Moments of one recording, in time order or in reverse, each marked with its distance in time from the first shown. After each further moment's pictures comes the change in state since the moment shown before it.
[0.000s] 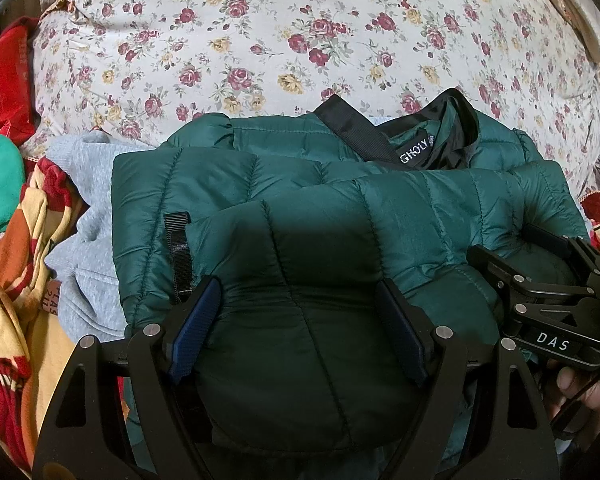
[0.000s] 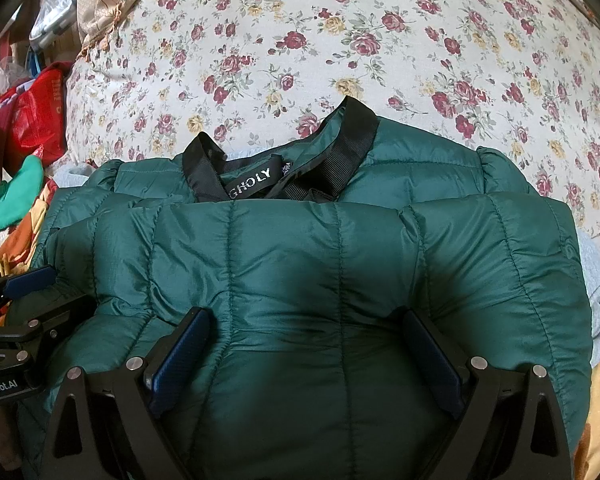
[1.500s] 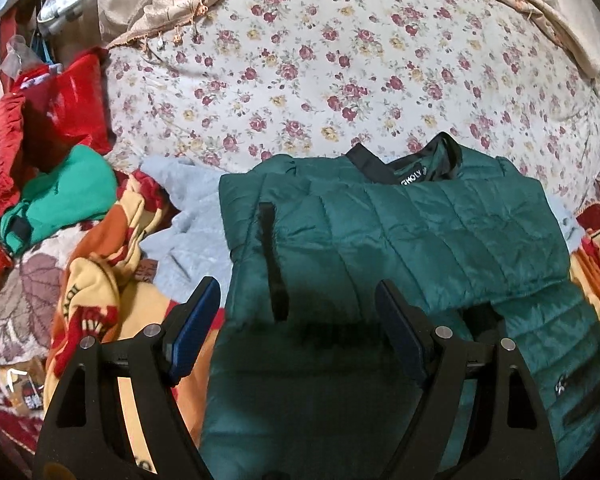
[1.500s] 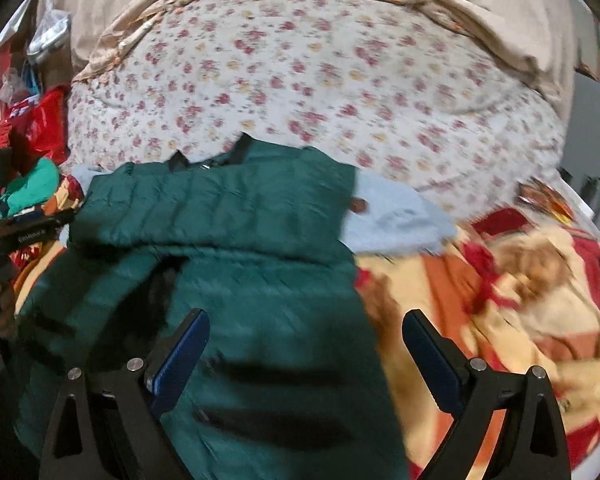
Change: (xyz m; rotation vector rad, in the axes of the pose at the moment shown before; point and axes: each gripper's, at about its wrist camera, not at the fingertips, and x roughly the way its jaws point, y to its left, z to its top) left arm -0.117 0.004 -0.046 -0.021 -0.136 0.138; right arm -0.245 -0.078 -0.121 0.046 -0.039 -0.192
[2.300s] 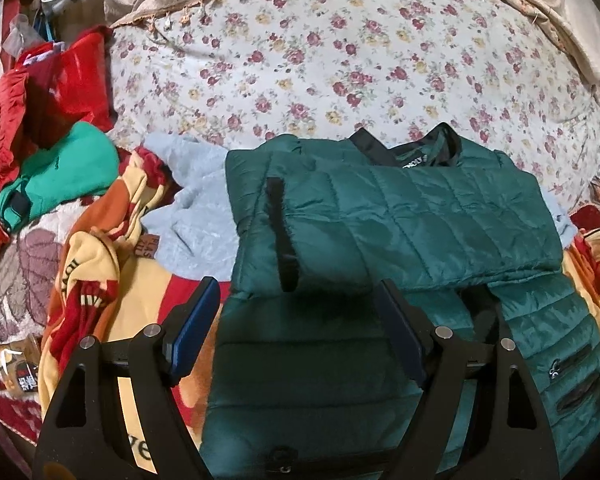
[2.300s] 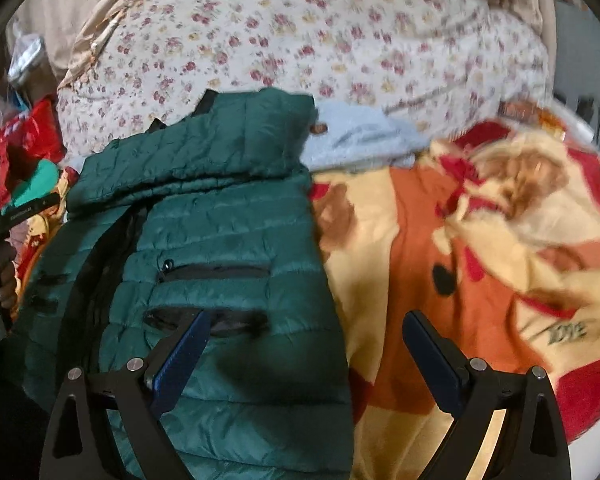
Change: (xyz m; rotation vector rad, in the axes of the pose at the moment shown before) left arm -0.001 0.013 -0.009 -0.030 0.047 -0.028; right arm 0.005 -0.069 -0.060 0.136 0.159 0.114
